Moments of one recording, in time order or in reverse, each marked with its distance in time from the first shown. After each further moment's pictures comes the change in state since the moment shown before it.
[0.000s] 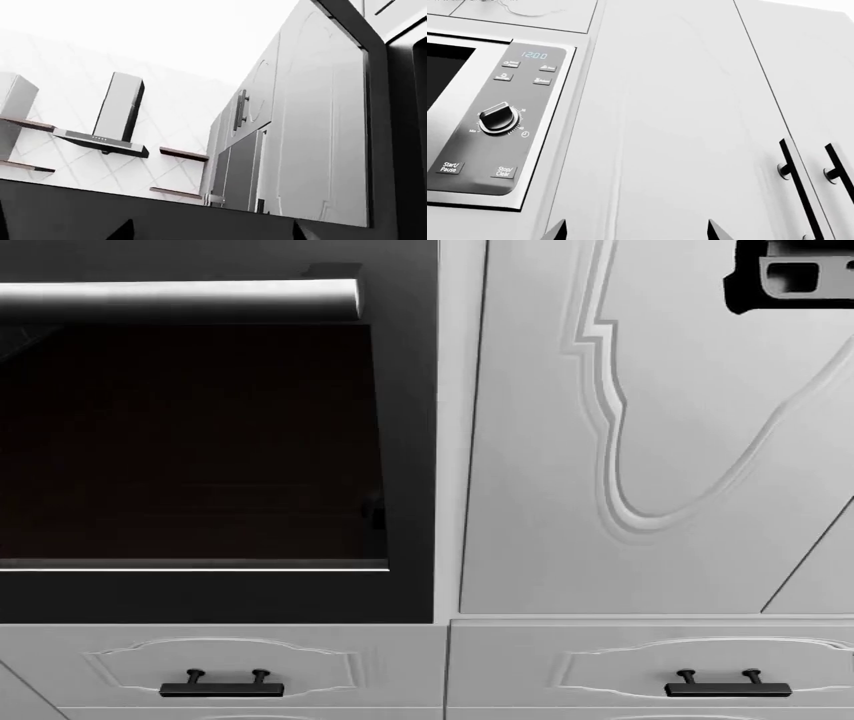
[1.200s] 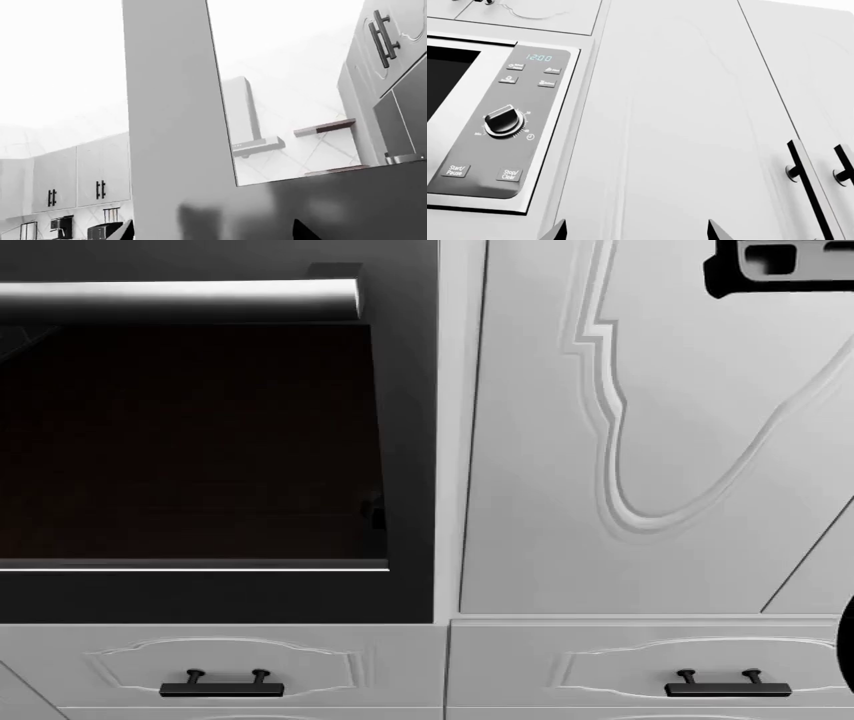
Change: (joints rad) left arm -0.341 -0.118 -0.329 -0.518 1.186 0.510 0.530; right arm 0.041 -0.029 -0.038 0.021 -0.010 0.005 -0.002
